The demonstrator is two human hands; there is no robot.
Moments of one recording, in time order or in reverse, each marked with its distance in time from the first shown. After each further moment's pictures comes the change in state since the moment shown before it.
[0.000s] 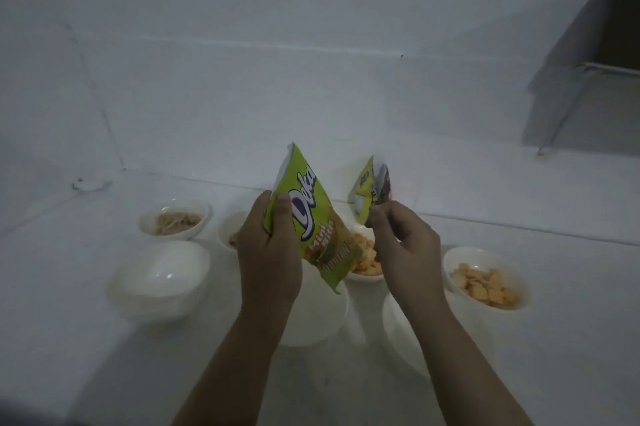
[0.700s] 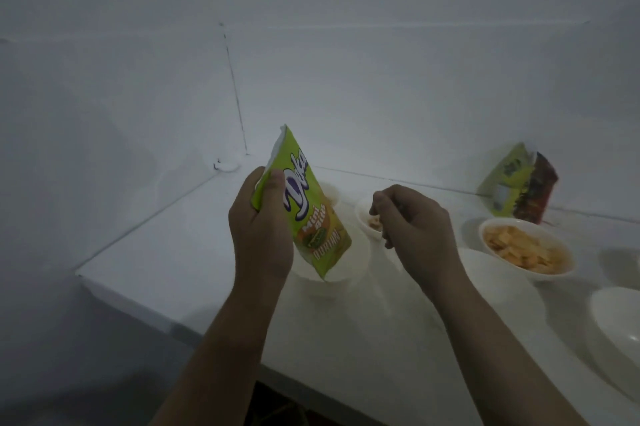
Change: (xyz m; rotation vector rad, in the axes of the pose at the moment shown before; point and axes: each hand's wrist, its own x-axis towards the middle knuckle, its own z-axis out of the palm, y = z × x) left_hand 0.077 -0.015 -0.233 -0.019 0.142 0.016; right_hand -0.064 -0.082 0.205 0.076 -0.292 0.039
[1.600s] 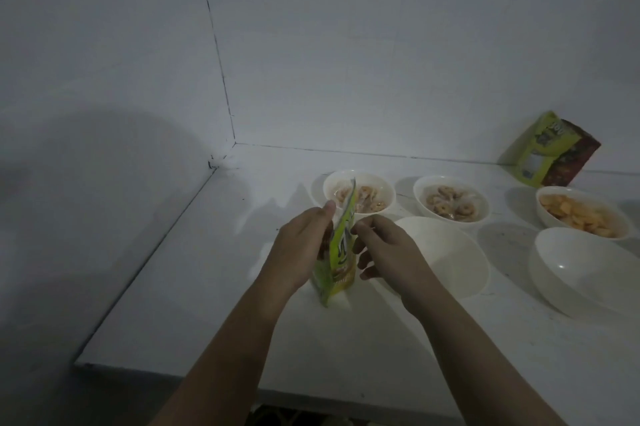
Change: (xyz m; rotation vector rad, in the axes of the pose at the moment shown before) left_hand 0.186 -0.144 -0.130 0.272 -0.793 -0.326; right_hand 0.034 0.004 0.250 0.079 0.000 0.576
